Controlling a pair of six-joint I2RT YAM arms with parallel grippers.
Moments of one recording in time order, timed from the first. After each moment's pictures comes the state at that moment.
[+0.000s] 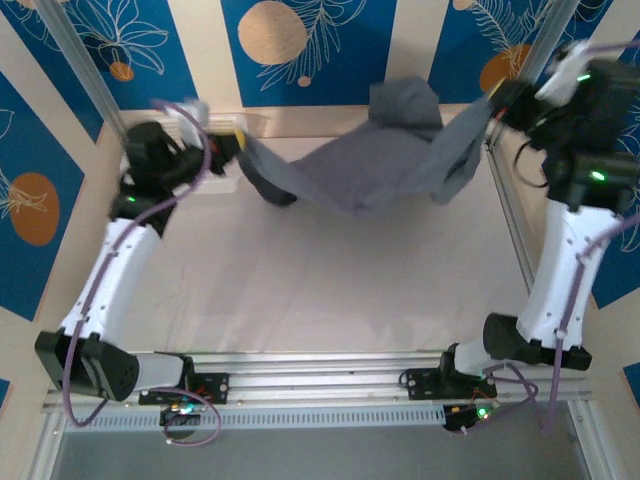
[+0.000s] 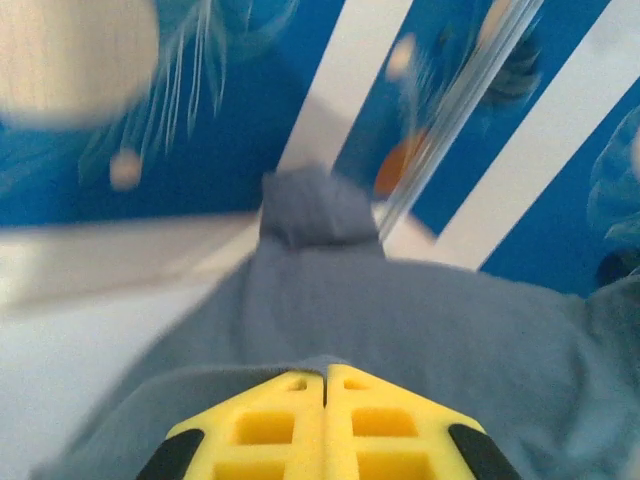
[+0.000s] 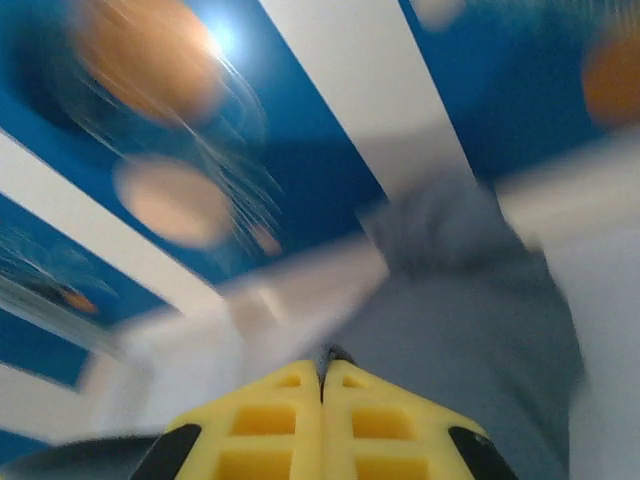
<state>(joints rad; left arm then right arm) -0.20 1.30 1.26 -0.17 0.57 -0.33 -0.19 1.41 2.03 -1.03 -0.41 0.45</state>
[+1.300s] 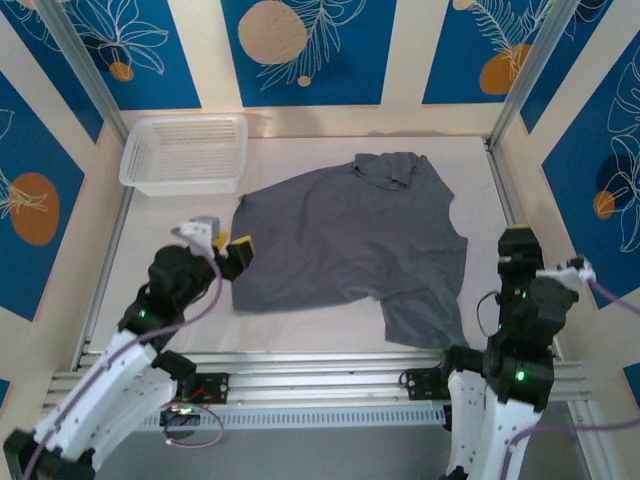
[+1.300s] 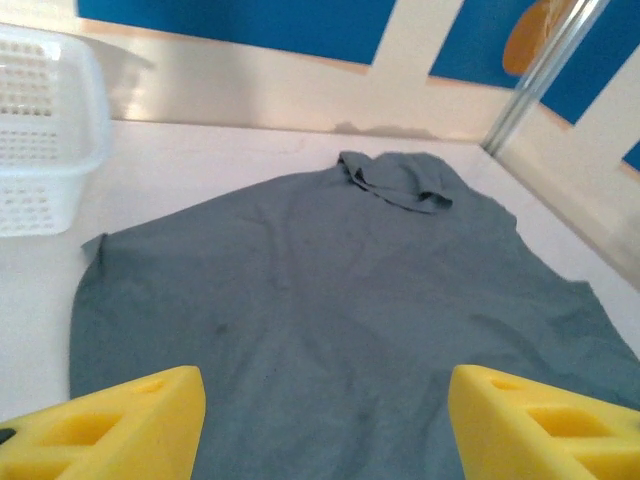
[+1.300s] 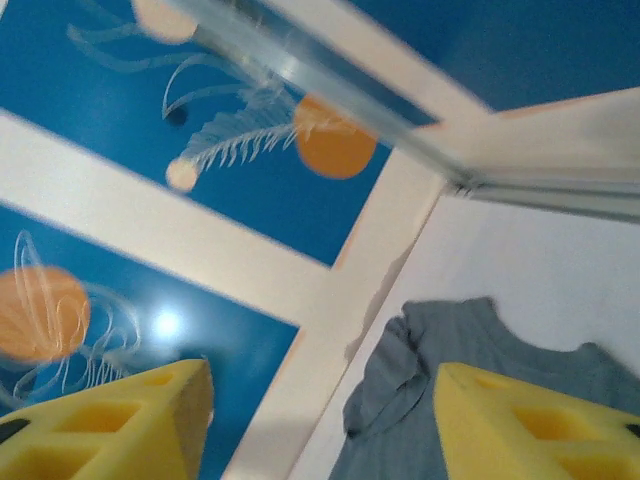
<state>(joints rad) -0.49 0.73 0.61 -0.16 0.03 -0.30 -0.29 0.37 0.89 -0.62 0.02 1.01</state>
